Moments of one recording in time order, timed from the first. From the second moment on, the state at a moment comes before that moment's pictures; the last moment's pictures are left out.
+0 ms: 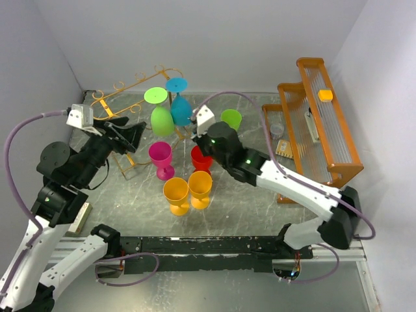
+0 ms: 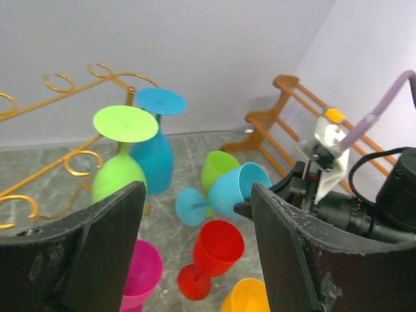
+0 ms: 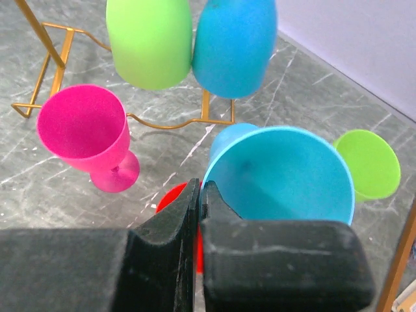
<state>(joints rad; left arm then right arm) -0.45 0.68 1.07 -0.23 0.00 -0.32 0.94 1.42 1.25 -0.19 0.35 -0.07</state>
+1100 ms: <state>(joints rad) -0.58 1.05 0.94 0.30 0.35 -1.21 0.94 0.89 0.89 0.43 0.15 0.07</state>
